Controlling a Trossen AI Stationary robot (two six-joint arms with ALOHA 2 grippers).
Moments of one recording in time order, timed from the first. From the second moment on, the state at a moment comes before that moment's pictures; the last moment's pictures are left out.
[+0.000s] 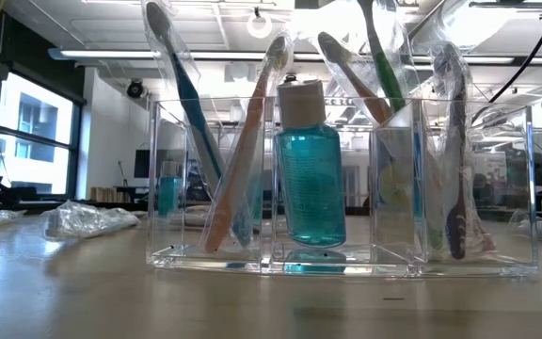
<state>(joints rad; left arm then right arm) -0.85 1.87 1.42 0.27 -1.46 0.05 1.33 1.71 1.24 -0.18 1.56 0.19</state>
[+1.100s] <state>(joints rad) -0.99 1.39 0.89 -0.11 -1.29 -0.66 1.28 1.67 1.24 -0.99 1.40 1.21</state>
